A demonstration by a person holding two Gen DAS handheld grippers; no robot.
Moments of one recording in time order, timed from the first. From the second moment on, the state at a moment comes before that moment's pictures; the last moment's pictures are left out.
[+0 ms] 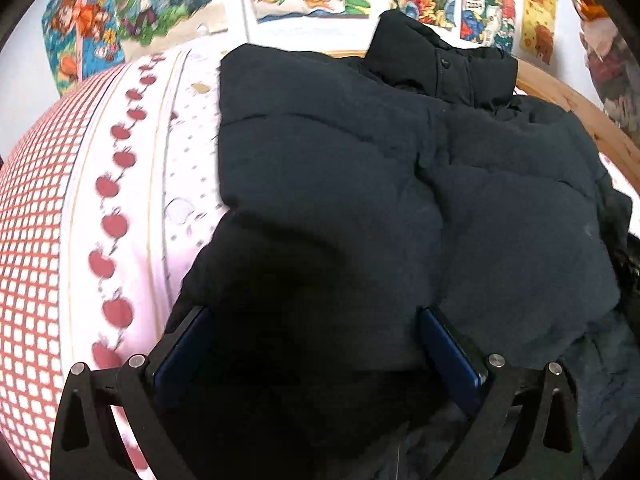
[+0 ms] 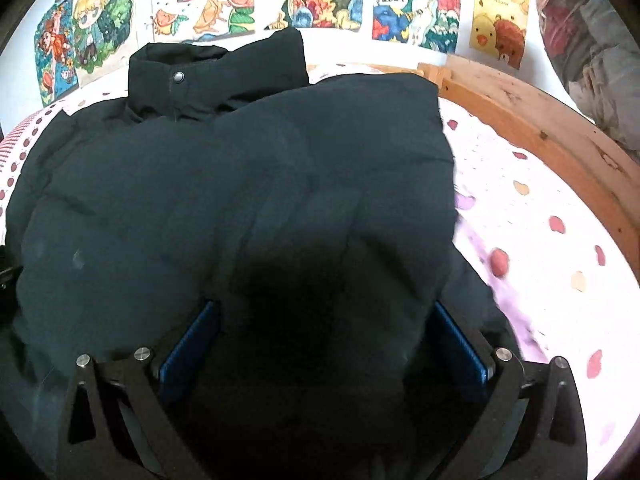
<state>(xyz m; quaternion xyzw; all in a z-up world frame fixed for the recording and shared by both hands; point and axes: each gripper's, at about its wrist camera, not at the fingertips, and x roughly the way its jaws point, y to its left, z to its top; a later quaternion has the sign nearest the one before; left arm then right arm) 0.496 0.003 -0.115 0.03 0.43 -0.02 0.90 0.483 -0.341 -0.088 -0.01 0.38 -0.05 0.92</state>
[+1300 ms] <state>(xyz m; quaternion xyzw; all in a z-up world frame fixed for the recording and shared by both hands) 0.529 -0.010 0.117 0.02 0.25 -0.06 0.97 0.503 -0.315 0.139 0.01 0.24 0.04 0.97</state>
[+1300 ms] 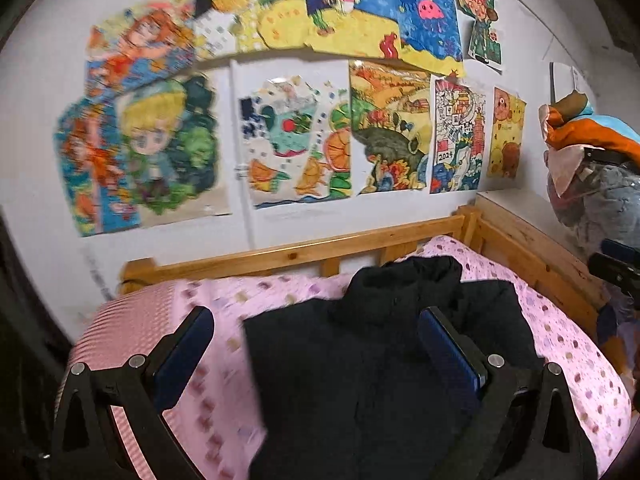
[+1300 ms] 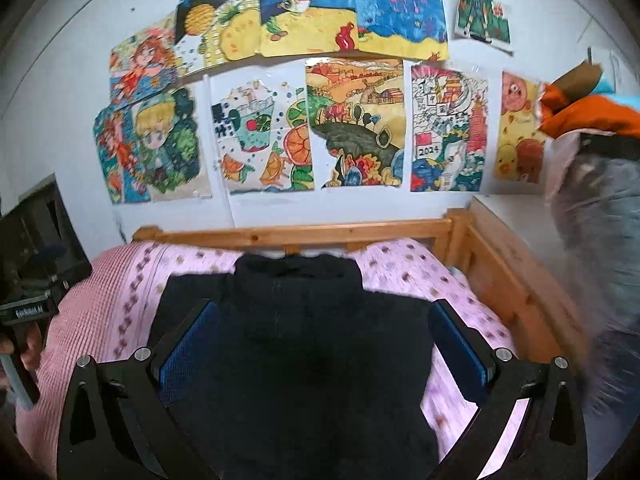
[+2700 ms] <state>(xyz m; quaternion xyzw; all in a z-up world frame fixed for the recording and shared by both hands) 0.609 -0.025 -0.007 -0.04 0.30 -0.22 0.93 0.595 -0.323 0.012 0.03 0.29 0.04 0.96</state>
